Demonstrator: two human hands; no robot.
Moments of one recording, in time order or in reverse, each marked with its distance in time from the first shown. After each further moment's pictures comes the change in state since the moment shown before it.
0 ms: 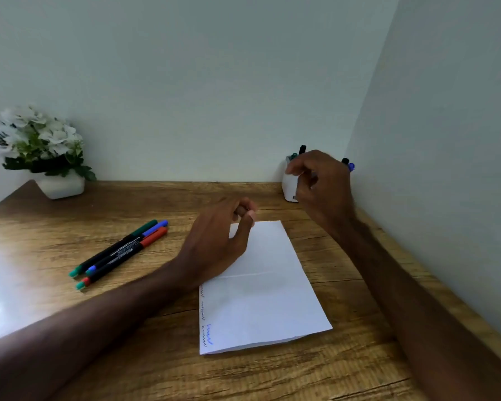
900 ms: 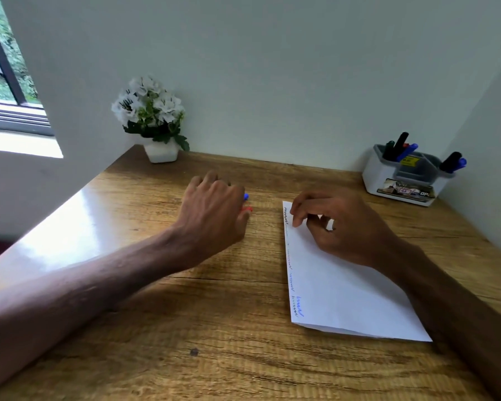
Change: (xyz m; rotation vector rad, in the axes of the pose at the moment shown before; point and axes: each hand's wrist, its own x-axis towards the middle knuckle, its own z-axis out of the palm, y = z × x) left_hand -0.043 -0.033 -0.109 0.772 -0.145 -0.186; right_hand -0.037 -0.084 0.046 0.135 -0.634 -0.346
